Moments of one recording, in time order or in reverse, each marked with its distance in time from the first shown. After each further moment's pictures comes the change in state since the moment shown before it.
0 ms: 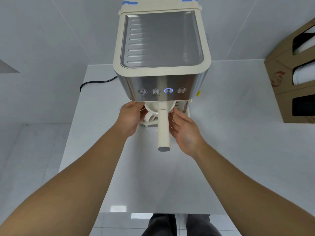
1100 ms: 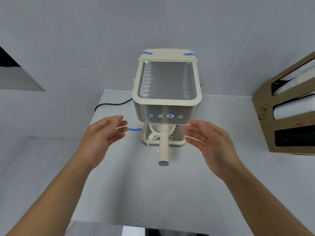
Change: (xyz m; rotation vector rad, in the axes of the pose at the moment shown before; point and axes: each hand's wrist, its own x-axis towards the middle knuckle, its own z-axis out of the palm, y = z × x) left_hand -0.127 0.054 -0.080 -0.079 -0.011 0.305; right_hand -0.112 -0.092 0.006 -0.276 -0.095 -0.341
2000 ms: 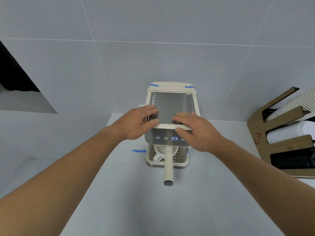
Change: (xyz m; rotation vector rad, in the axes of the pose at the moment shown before) left_hand 0.039 0.091 0.055 1.127 -0.354 0.643; right_hand 0.053 -0.065 0.045 -1.405 -0.347 -0.599
